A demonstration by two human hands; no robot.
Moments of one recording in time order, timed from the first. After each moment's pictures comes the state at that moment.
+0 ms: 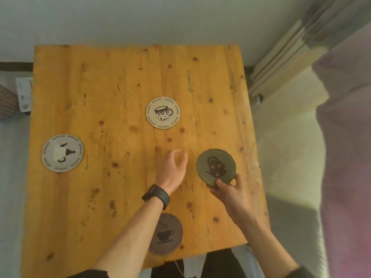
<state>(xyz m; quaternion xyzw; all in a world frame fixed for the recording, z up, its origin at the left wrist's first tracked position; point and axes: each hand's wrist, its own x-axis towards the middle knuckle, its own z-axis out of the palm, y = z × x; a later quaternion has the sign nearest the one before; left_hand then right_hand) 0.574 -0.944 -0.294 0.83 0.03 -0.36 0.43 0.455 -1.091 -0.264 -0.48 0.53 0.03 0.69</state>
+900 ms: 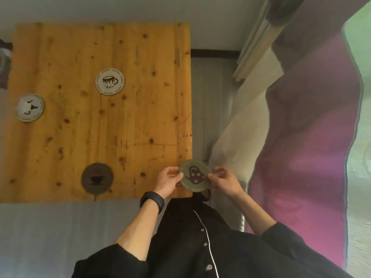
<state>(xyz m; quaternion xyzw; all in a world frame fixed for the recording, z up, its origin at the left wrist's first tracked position) 0.341 -1.149 -0.251 0.71 0.27 -0.42 0.49 0.285 -1.352 -0.255 -0.65 0.41 0.27 0.58</state>
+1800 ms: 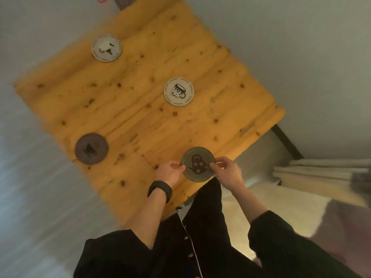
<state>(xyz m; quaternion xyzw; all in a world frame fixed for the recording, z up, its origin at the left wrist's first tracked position) 0.522 -1.186 -0.282 0.60 0.54 -0.23 0.55 0.645 -1.354 -0.277 -0.87 0.00 0.41 0.29</state>
